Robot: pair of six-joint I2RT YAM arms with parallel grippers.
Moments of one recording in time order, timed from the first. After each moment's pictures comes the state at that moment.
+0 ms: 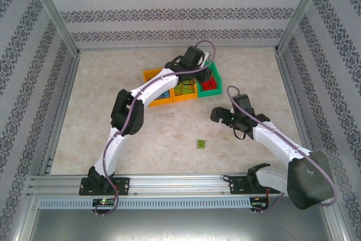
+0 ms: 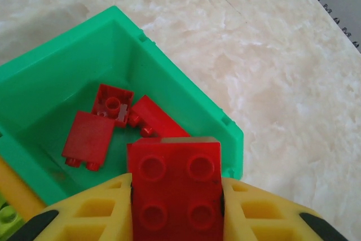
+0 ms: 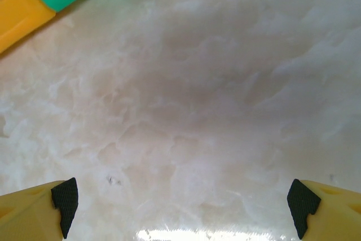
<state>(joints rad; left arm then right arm) -0.62 2.38 2.20 -0.54 0.15 -0.30 0.33 1.15 0.59 -0.39 -0.08 0.60</state>
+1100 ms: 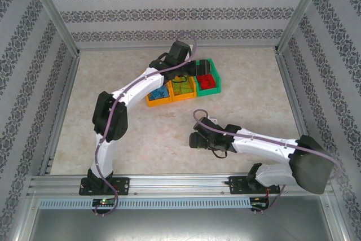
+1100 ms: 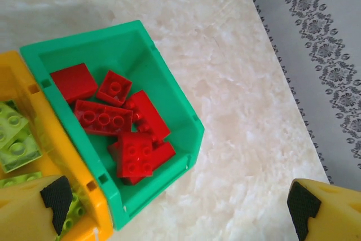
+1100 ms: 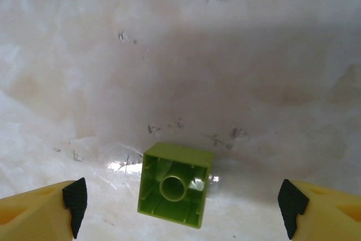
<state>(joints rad) -0.58 2.06 1.86 -0.41 0.18 -0.57 0.93 1.29 0.64 -0.55 0.11 0.94</state>
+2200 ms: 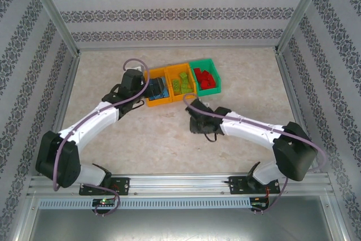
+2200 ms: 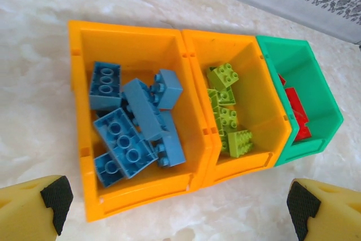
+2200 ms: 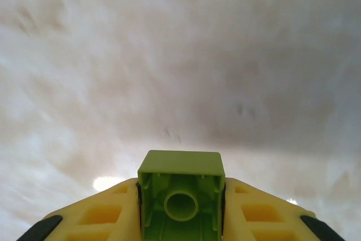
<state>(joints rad) -0.41 1.37 0.97 -0.22 -0.08 -0.59 0.79 1.46 0.94 -0.61 0.13 0.77</state>
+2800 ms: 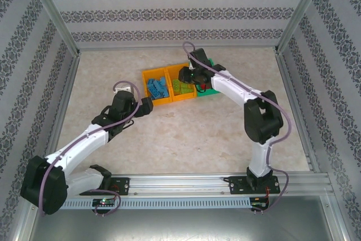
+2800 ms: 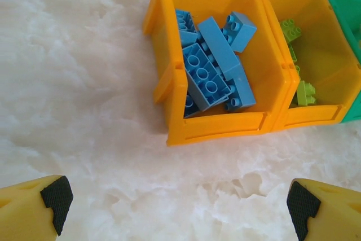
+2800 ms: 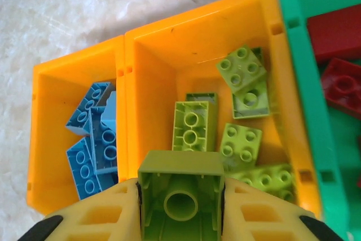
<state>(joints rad) -0.41 1.11 0.66 -0.22 -0.16 -0.58 0.49 1.96 1.58 -0.44 -0.12 0.57</state>
